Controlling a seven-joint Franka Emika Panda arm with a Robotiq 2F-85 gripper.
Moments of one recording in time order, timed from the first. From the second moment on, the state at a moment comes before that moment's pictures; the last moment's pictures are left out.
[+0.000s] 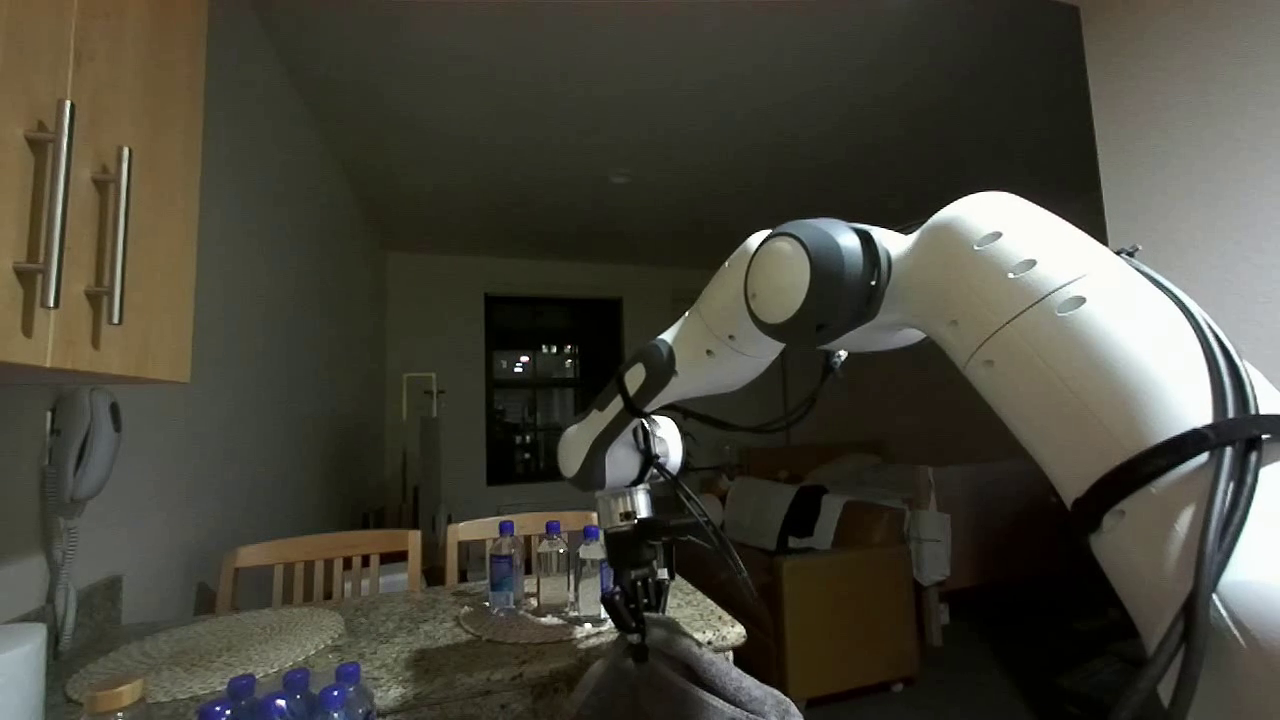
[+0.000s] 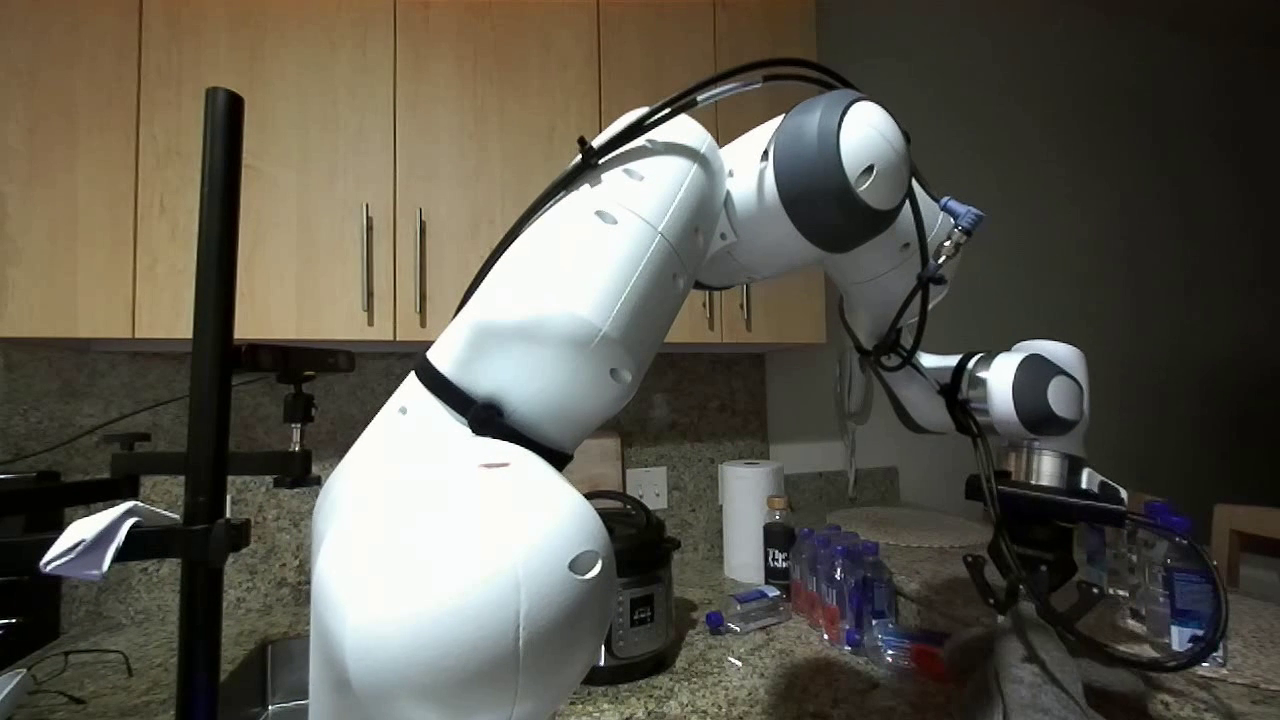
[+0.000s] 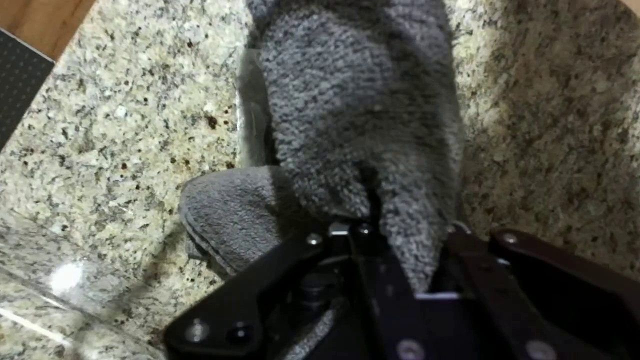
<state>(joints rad) -0.10 0.58 -0.03 -1.60 0.03 1.93 -0.34</state>
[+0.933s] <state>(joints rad) -0.13 0.52 -0.01 -1.84 -0.04 1.95 -0.66</state>
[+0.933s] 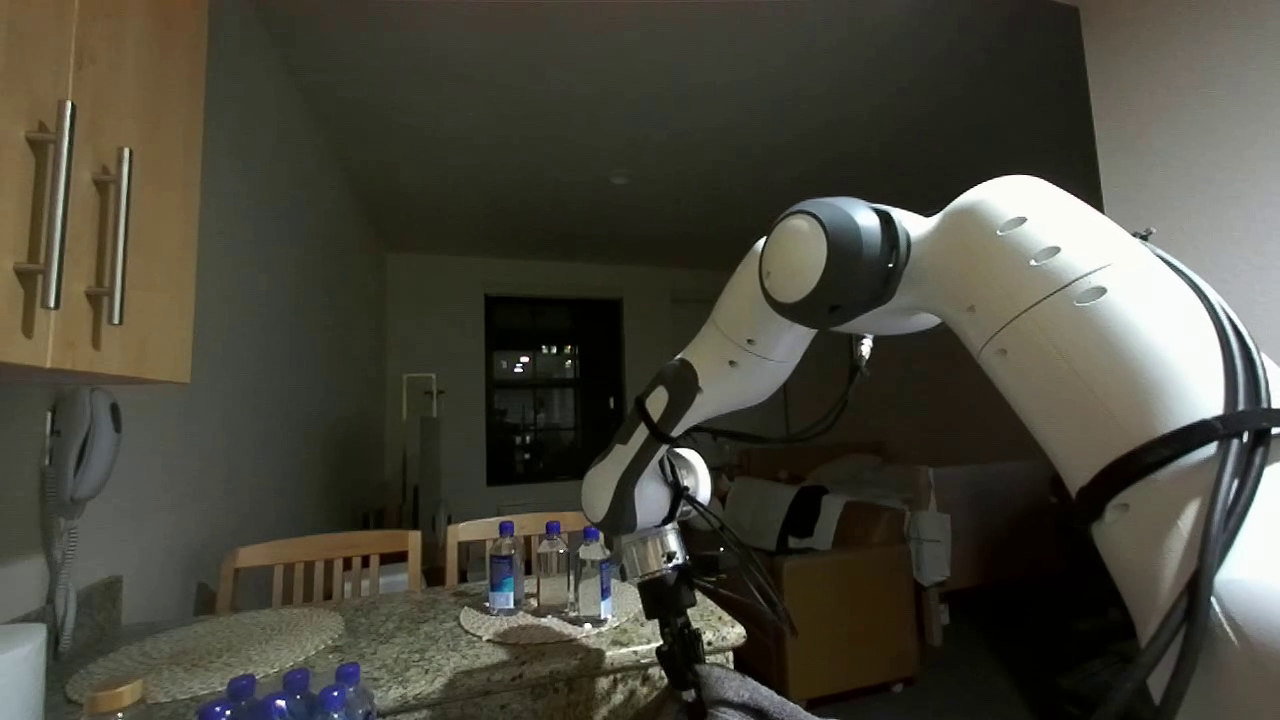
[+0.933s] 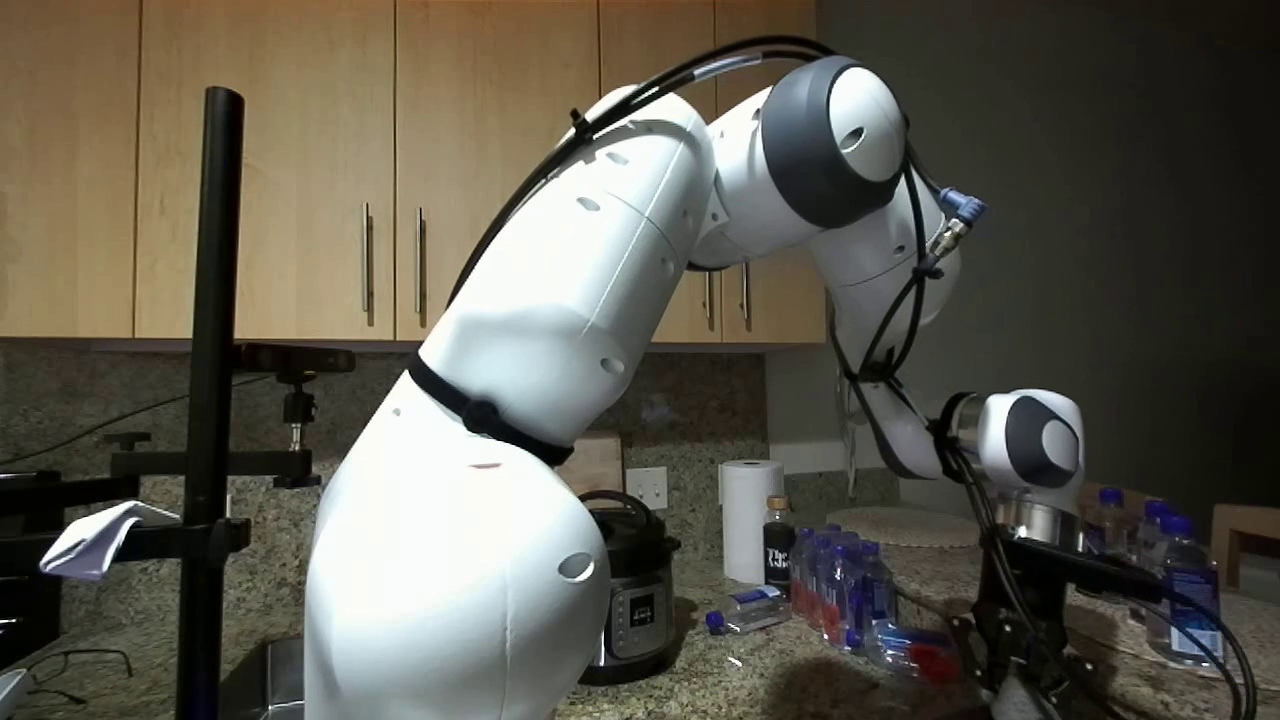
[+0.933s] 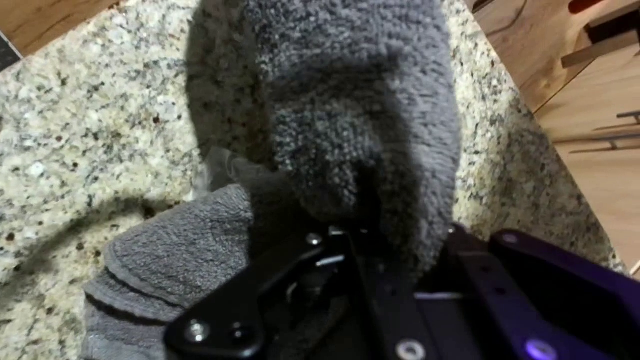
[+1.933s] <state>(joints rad) -0.12 0.44 0.02 -1.94 -0.18 1.95 -0.70</state>
